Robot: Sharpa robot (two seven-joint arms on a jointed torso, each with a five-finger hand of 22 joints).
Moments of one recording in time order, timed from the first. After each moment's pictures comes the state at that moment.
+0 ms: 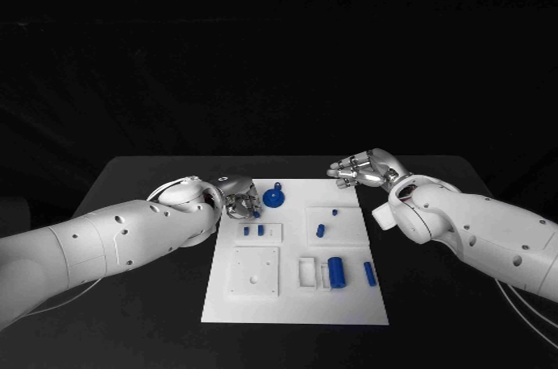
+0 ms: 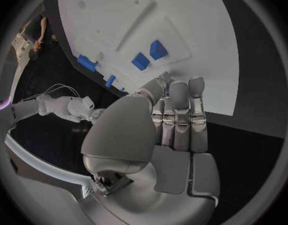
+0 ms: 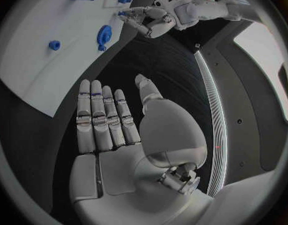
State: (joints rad) left arm 1.28 -0.56 -0.17 1.16 -1.37 -0.19 -0.07; left_hand 1.42 -0.01 0.29 -0.13 0.16 1.24 0.07 0.06 0.06 1.33 0.03 0.06 0.06 1.34 -0.05 1.13 0.35 0.07 1.20 -0.07 0.51 1.31; right arm 1.04 -0.77 0.22 1.32 -0.76 -0.36 0.06; right_hand 1.25 -0.01 -0.05 -0.11 0.43 1.05 0.14 0.07 0.06 1.11 0.13 0.07 0.06 1.20 0.11 0.06 0.07 0.10 1.11 0.12 0.07 0.07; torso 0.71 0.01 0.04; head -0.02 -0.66
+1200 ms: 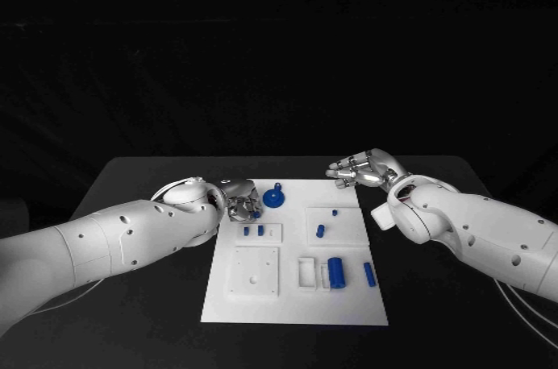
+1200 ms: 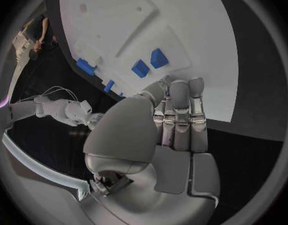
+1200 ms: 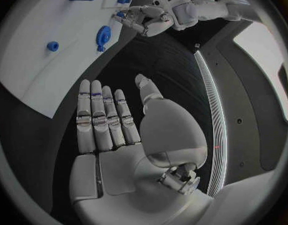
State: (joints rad) left arm 1.28 -0.54 -0.17 1.14 -1.38 -0.14 -0.10; left_hand 1.44 -0.02 0.32 -0.14 0.15 1.11 0.07 0.06 0.06 1.27 0.05 0.06 0.06 1.33 -0.04 1.13 0.34 0.09 1.18 -0.06 0.52 1.31; right arm 1.04 -0.77 0.22 1.32 -0.76 -0.36 0.06; right_hand 1.25 -0.02 -0.04 -0.12 0.43 1.05 0.14 0.07 0.06 1.11 0.13 0.07 0.06 1.20 0.12 0.06 0.07 0.10 1.11 0.12 0.07 0.07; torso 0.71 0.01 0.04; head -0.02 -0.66
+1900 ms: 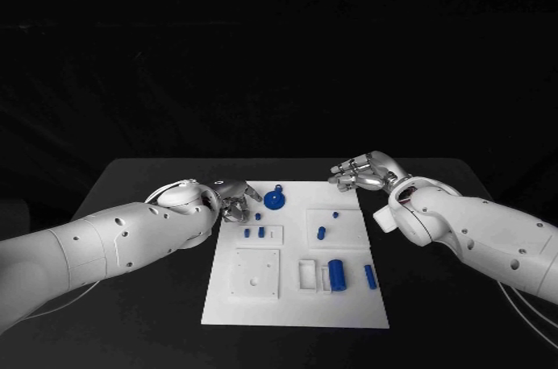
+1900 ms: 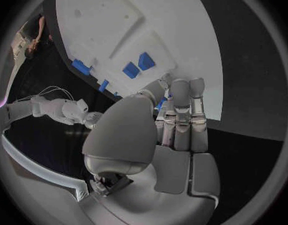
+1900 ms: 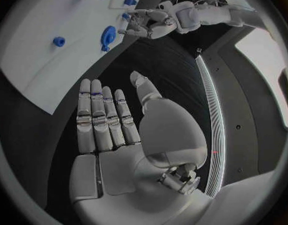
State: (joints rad) left arm 1.28 -0.56 -0.17 1.13 -1.37 -0.16 -0.11; left_hand 1.46 -0.07 0.32 -0.16 0.15 0.68 0.00 0.05 0.05 1.20 0.08 0.06 0.06 1.31 -0.02 1.11 0.33 0.11 1.16 -0.04 0.53 1.31; right arm 1.04 -0.77 0.22 1.31 -0.83 -0.36 0.05; right_hand 1.27 -0.02 0.02 -0.24 0.43 1.05 0.14 0.07 0.06 1.10 0.13 0.07 0.06 1.24 0.10 0.06 0.07 0.11 1.15 0.10 0.08 0.07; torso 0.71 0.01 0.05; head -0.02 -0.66
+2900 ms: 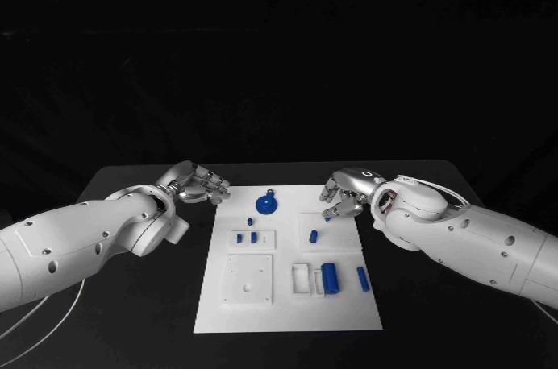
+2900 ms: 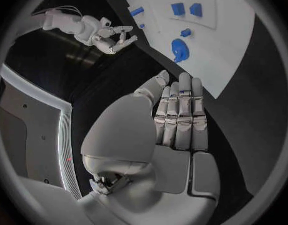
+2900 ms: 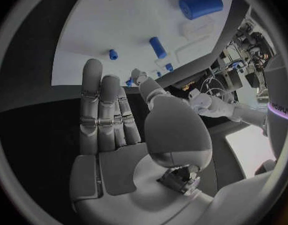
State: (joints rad) left arm 1.31 -0.76 -0.15 1.30 -0.61 -0.36 0.10; left_hand 1.42 -0.06 0.24 -0.12 0.15 1.11 0.12 0.07 0.06 1.21 0.09 0.06 0.06 1.24 0.04 0.35 0.07 0.08 1.03 0.01 0.17 1.08; right arm 1.04 -0.77 0.22 1.37 -1.72 -0.18 -0.09; right_hand 1.23 -0.12 0.25 -0.22 0.27 1.12 0.11 0.07 0.06 1.21 0.07 0.06 0.06 1.46 -0.03 0.73 0.71 0.12 1.46 -0.05 0.59 0.46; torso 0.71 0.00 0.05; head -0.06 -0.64
